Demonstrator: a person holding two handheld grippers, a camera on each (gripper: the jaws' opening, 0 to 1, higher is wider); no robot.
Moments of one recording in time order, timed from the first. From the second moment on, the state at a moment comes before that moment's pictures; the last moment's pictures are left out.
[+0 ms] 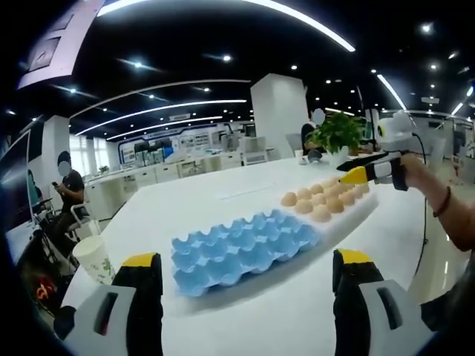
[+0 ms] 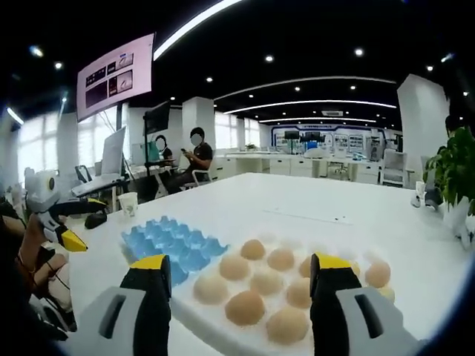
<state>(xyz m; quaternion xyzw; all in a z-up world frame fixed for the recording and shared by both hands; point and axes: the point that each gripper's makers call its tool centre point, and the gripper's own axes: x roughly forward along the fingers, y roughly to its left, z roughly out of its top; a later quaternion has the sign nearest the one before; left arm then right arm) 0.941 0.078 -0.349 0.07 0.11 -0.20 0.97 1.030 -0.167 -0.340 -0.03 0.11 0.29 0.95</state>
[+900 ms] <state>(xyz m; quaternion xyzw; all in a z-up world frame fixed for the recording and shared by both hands) 0.946 0.082 -0.351 0.07 0.12 -0.19 0.97 1.047 -0.143 -0.356 -0.01 0.13 0.30 0.94</state>
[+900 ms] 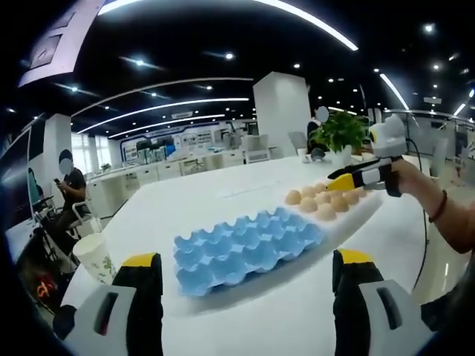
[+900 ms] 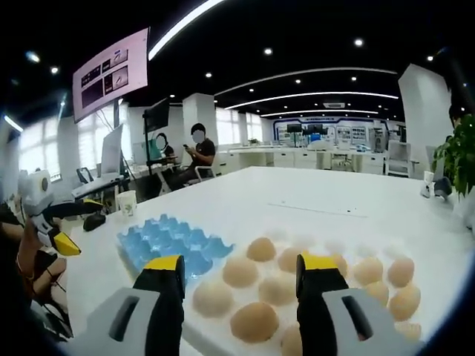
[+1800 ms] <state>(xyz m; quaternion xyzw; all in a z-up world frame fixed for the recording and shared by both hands) 0.950 0.085 -0.354 0.07 0.12 -0.19 0.97 1.084 -0.120 -0.370 -0.01 0.15 0.28 0.95</state>
